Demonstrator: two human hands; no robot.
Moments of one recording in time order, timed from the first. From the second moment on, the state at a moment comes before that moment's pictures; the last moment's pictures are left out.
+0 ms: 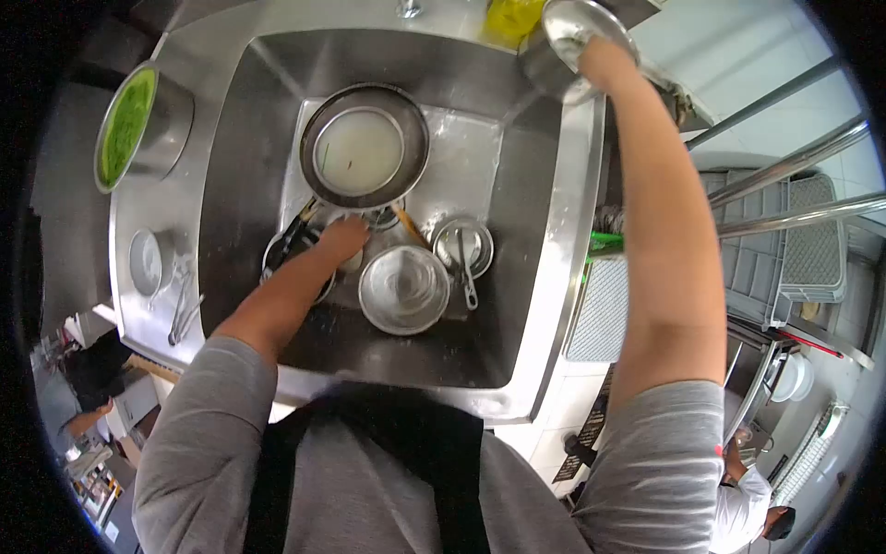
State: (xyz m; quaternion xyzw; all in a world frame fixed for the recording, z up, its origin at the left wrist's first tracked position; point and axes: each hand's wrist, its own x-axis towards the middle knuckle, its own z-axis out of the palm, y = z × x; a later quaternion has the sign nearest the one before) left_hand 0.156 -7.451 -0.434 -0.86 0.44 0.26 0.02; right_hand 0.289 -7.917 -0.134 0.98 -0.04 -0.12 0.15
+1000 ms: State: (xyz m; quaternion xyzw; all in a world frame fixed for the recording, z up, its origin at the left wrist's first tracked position) left_hand 0.097 -7.453 -0.172 -0.56 0.01 0.56 -0.61; right_hand 0.038 -7.622 -0.171 0.94 0.04 0.09 -0.33
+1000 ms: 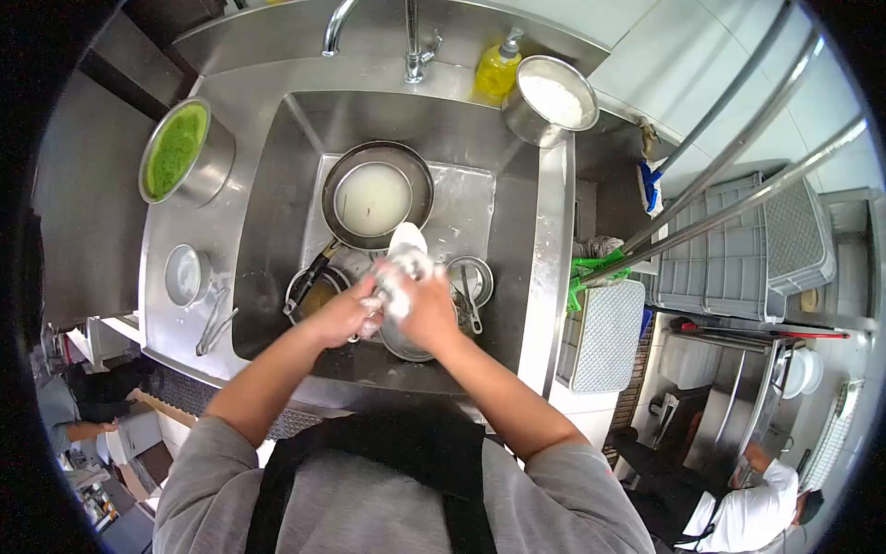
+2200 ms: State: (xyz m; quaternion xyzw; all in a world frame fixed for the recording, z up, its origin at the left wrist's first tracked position) left_hand 0.037 -7.452 -0.077 -0.66 0.08 0.48 -0.57; right_hand 0.020 -7.612 -0.113 0.91 -0.01 0.28 -0.29
